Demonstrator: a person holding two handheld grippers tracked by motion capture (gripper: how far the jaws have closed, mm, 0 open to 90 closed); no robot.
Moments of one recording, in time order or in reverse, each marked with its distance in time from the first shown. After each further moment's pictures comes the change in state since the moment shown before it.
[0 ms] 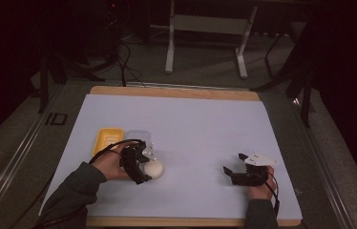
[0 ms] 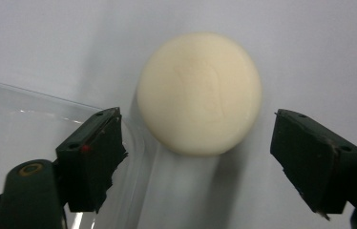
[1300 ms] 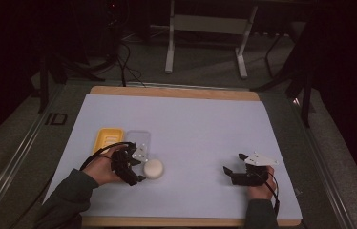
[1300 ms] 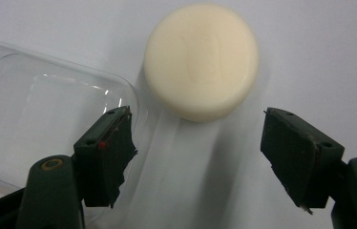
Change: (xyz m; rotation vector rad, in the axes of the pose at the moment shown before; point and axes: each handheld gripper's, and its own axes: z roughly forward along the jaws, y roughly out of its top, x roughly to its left) left arm -0.009 -0.022 -0.013 -0.032 0.046 -0.044; right arm 0.000 0.000 0.000 -0.001 -0.001 0.003
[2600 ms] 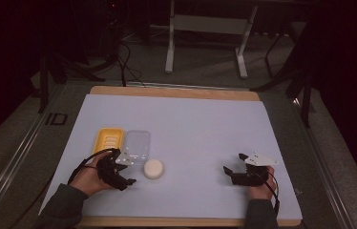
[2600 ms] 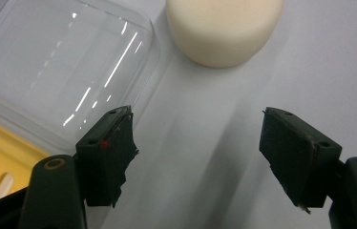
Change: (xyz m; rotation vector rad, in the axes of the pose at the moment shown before) left arm -0.009 -0.043 -0.005 -0.057 0.053 -0.148; right arm 0.000 0.000 0.000 -0.003 -0.004 0.001
